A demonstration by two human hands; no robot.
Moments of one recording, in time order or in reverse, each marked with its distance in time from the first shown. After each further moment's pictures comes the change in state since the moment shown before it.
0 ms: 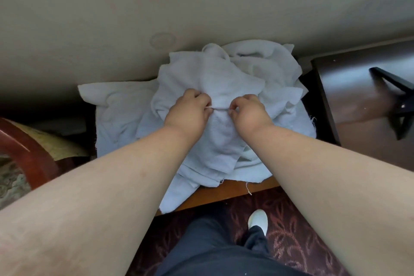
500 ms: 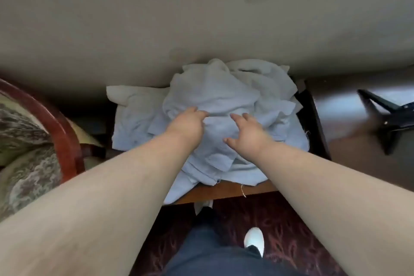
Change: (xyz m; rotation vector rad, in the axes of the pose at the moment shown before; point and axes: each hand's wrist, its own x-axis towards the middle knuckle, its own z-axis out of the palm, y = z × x) left_hand -0.047 0.014 -0.014 0.073 -0.177 -0.140; right_hand -0.080 -0.010 -0.037 -0.226 -0.261 -0.079
